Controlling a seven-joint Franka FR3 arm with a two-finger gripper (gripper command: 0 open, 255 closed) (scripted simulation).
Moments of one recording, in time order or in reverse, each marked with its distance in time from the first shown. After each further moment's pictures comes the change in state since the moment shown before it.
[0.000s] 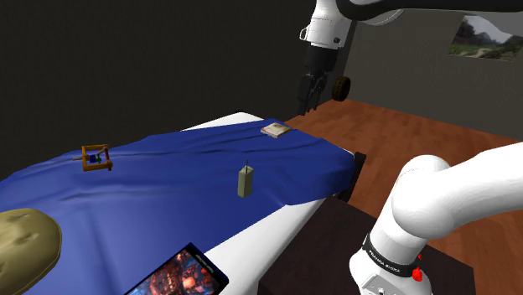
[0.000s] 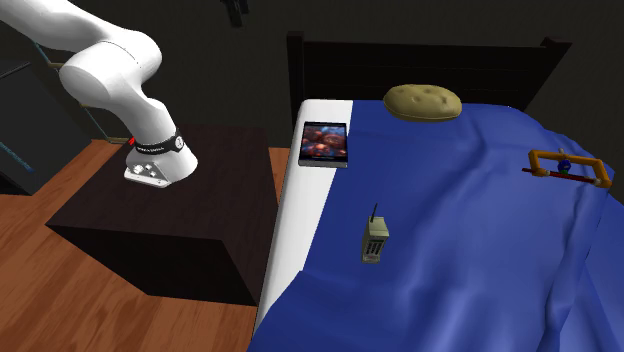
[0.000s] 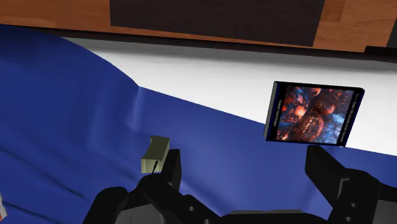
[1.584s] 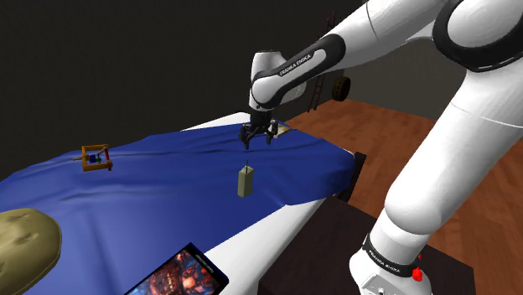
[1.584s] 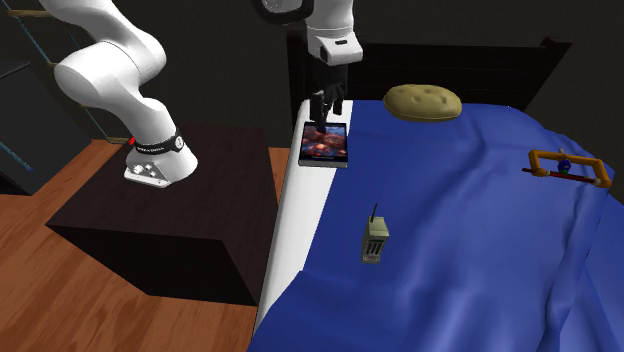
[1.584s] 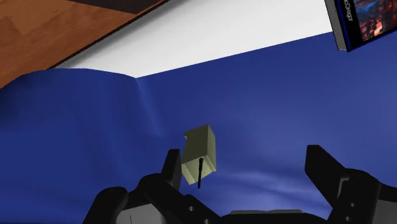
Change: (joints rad) arm -0.159 0.711 0.108 0.053 -0.062 0.652 0.513
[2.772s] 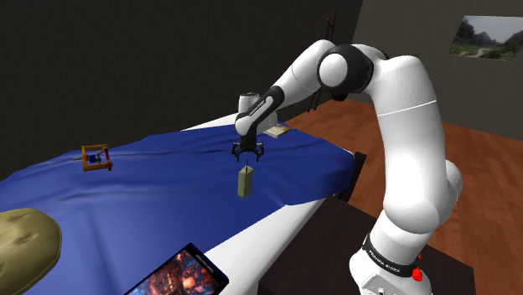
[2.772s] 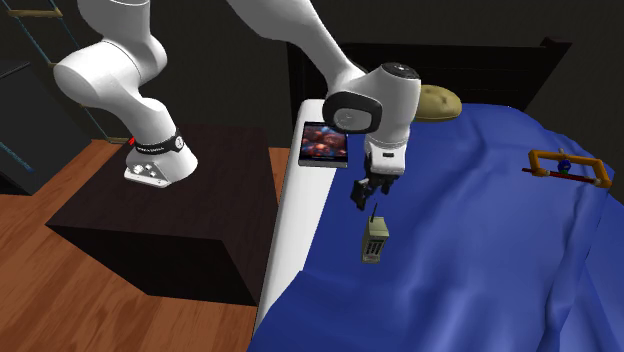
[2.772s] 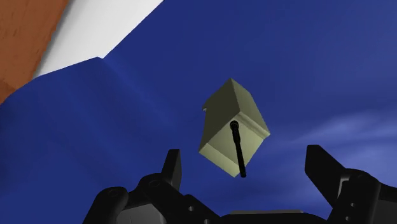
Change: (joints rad) arm -0.022 0.665 -0.113 0.456 -0.088 0.192 0.380
